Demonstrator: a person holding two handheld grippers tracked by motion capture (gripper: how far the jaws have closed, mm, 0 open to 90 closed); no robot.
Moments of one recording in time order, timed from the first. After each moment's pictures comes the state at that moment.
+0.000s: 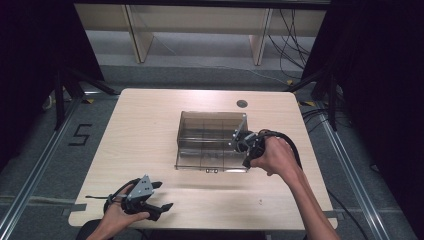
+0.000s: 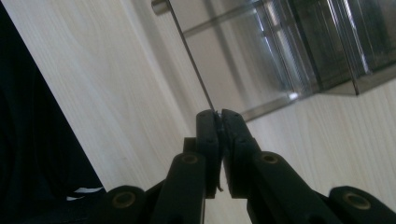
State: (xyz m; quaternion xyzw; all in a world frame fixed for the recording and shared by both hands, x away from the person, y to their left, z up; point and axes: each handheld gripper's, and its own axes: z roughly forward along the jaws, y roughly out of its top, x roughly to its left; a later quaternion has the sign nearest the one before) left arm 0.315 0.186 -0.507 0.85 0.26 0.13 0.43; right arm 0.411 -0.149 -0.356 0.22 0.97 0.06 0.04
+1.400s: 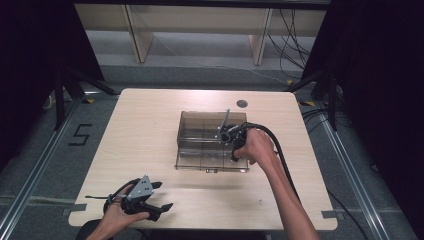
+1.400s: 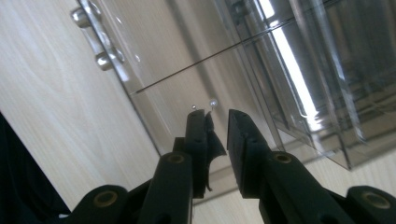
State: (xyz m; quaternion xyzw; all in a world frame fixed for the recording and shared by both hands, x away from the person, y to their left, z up) left arm 0.315 0.187 -0.506 0.86 0.25 0.13 0.43; right arm 0.456 -0.119 -0.384 0.23 0.97 0.03 0.04
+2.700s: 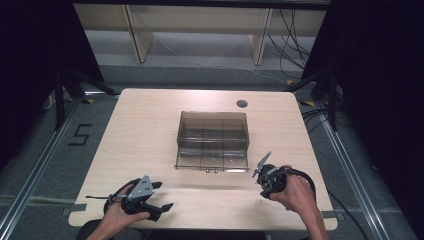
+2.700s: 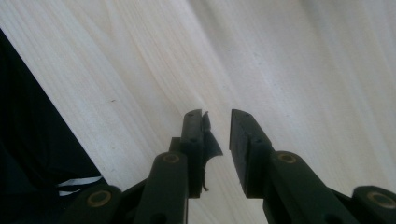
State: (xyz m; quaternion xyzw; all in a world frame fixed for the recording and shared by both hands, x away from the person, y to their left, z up) left arm 0.315 0.185 -0.507 0.86 0.25 0.13 0.43; right arm 0.359 -0.214 -0.434 0.28 0.96 0.07 0.05
